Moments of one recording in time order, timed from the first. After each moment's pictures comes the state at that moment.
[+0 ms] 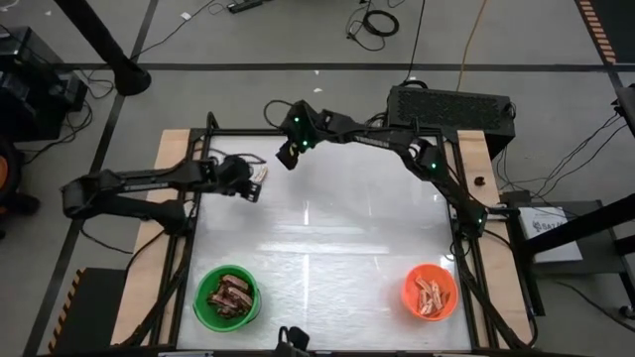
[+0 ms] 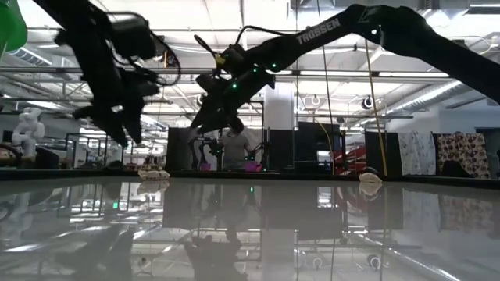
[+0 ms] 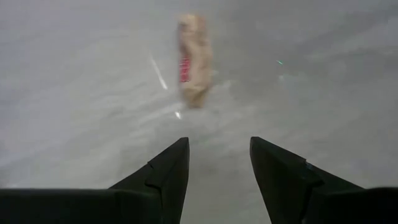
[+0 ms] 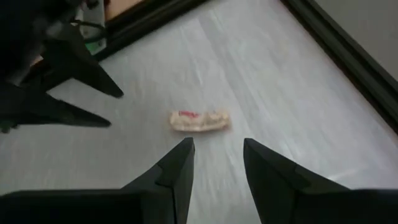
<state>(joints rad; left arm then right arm) 0.37 1.06 0.61 -0.65 -0.19 -0.75 -0.45 2.39 2.14 -0.48 -0.35 0.17</state>
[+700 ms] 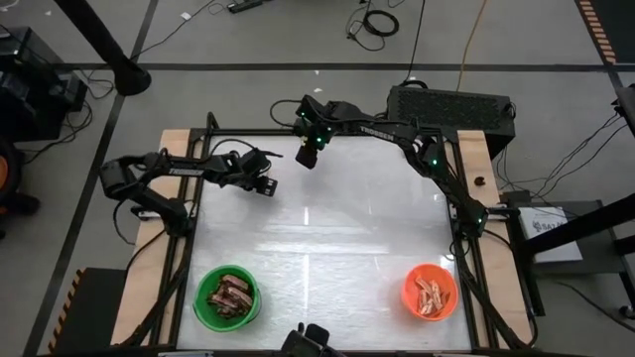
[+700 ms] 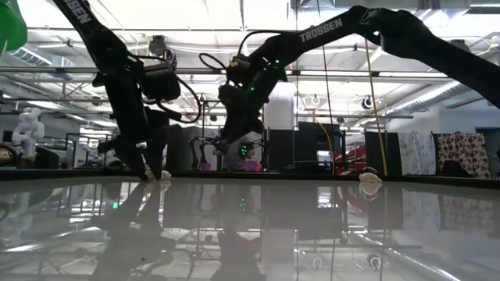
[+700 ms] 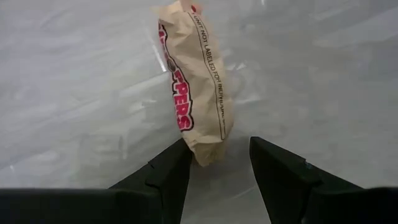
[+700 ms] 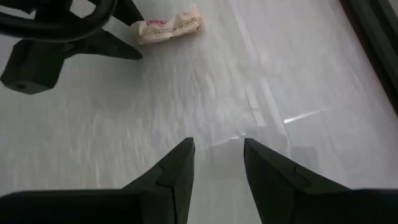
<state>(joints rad) 0.52 1.47 0.62 -0.31 -0.07 -0.65 -0.50 2.39 2.23 -0.91 -0.34 -0.05</state>
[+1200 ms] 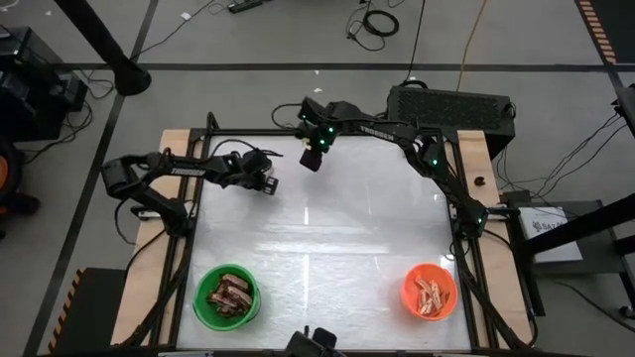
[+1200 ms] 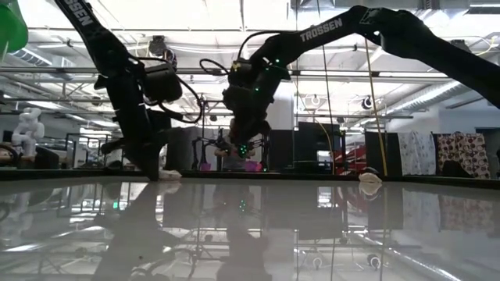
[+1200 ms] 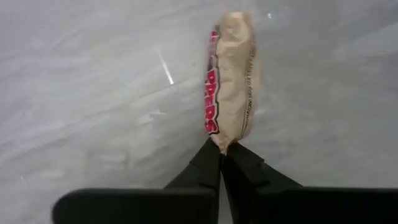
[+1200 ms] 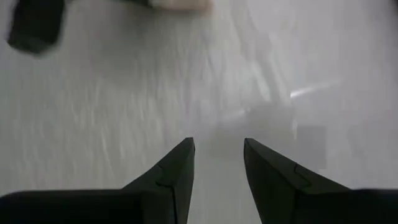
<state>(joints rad) 0.51 1.49 0.61 -0.26 -0.13 -0.64 -0.50 2.39 2.23 -1.02 -0.34 -0.05</state>
